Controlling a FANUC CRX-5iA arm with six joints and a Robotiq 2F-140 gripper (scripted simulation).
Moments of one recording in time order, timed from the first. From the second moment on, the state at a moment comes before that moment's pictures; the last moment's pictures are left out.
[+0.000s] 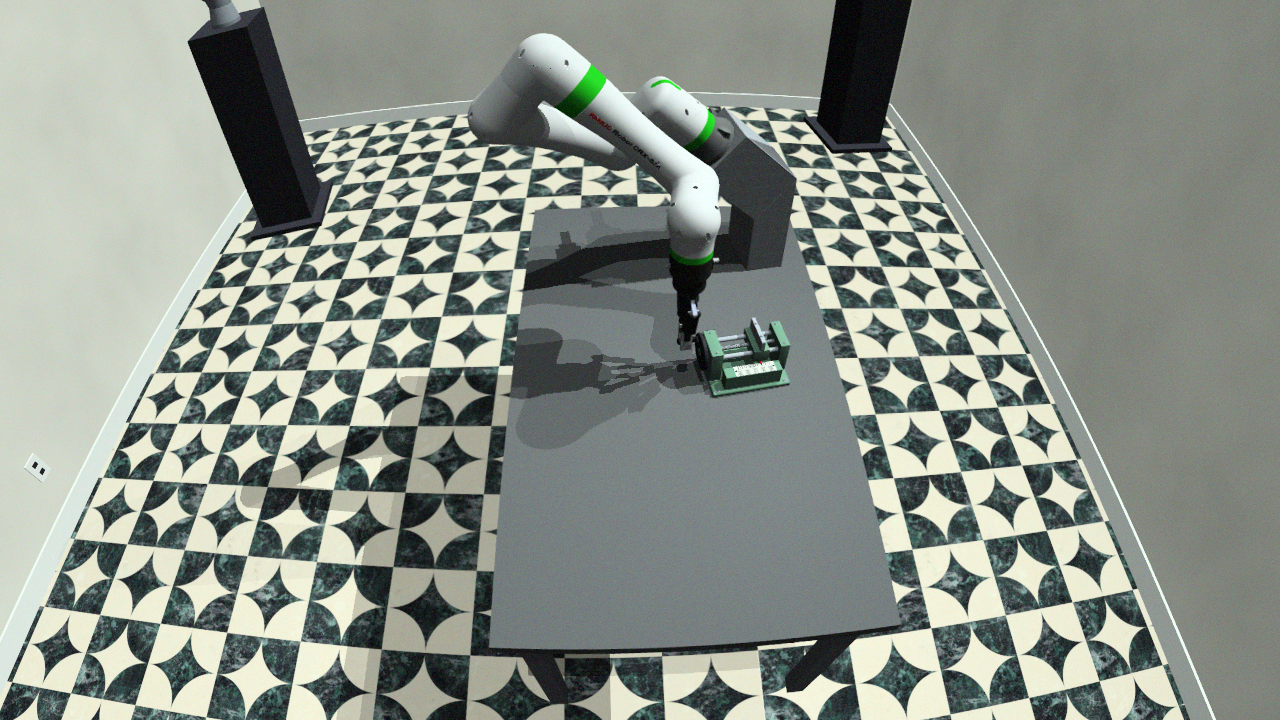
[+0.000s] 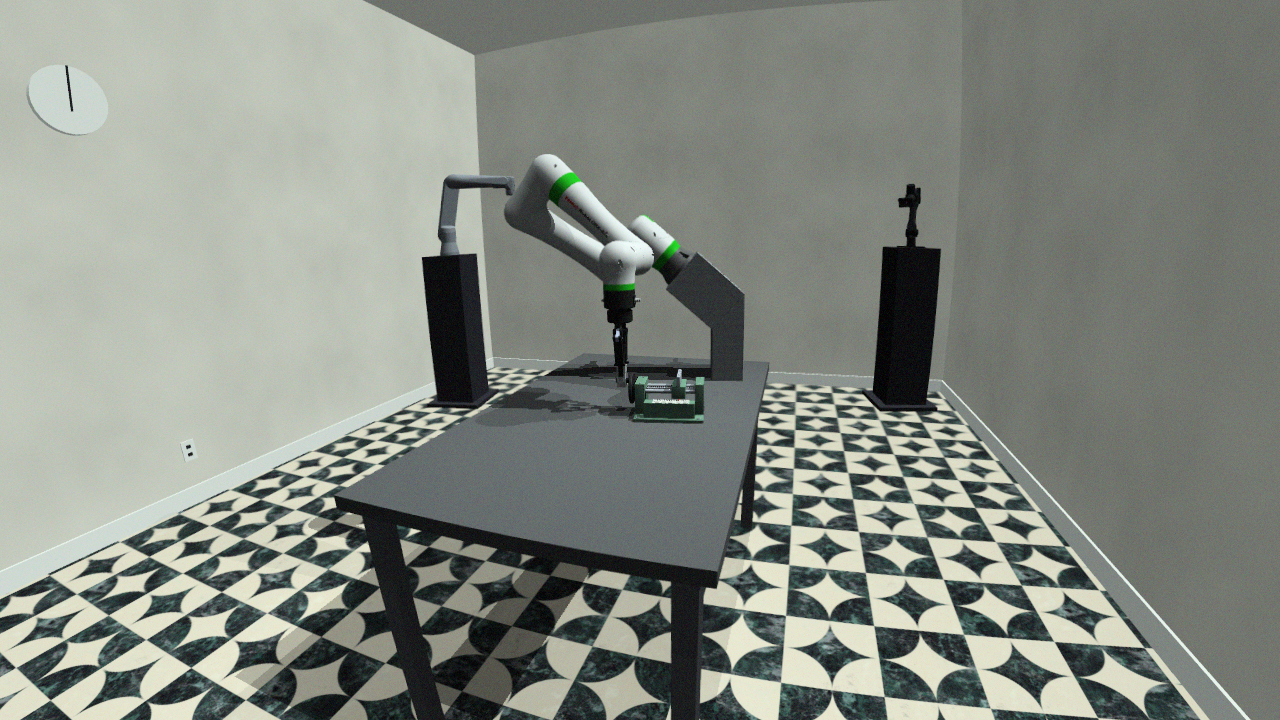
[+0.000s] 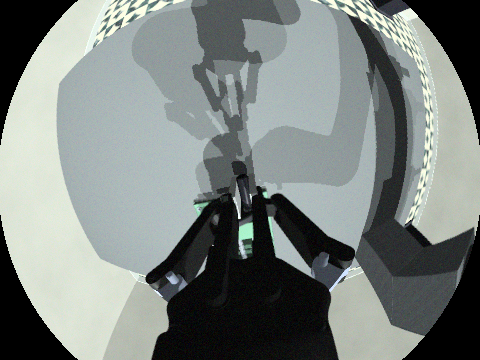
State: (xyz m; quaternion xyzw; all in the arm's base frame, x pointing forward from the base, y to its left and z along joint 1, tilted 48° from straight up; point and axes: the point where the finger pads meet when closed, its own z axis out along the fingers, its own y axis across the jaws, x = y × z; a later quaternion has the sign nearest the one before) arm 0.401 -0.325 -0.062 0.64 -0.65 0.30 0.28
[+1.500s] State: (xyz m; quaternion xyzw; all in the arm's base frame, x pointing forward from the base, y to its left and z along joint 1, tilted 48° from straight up) arm 0.463 -0.334 -0.068 0.64 -0.65 0.30 0.28
